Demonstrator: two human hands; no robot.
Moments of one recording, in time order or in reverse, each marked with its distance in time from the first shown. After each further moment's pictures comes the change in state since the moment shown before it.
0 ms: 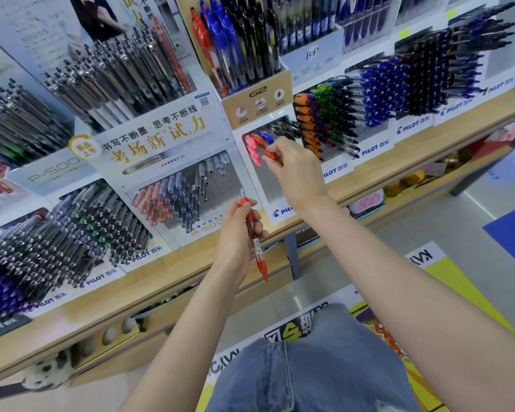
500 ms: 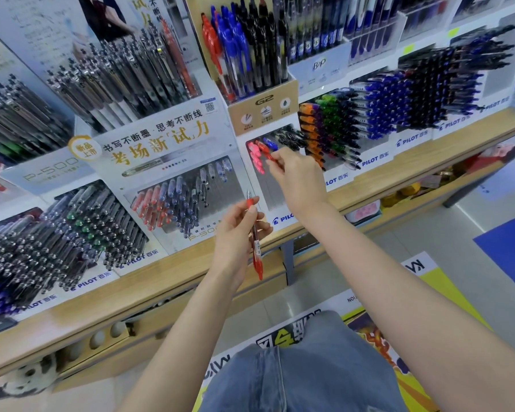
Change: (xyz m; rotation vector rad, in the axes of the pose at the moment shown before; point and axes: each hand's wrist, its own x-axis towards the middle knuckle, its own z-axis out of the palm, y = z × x) left_hand 0.011 -0.004 -0.007 0.002 -0.033 0.035; right_hand 0.008 0.001 0.004 -0.105 -0.045 0.034
